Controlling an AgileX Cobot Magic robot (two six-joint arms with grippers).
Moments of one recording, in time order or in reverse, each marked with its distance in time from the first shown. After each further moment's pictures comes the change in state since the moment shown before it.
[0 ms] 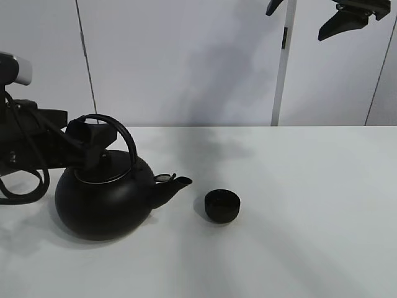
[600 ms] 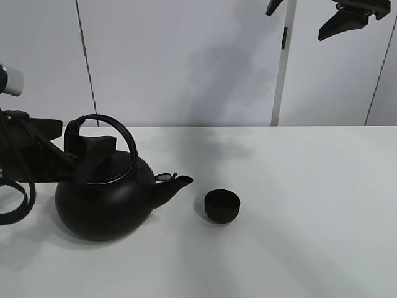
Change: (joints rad) left arm 0.000 -0.014 0.063 0.037 -0.018 -0.011; right arm 0.000 0.000 0.000 0.000 0.000 0.000
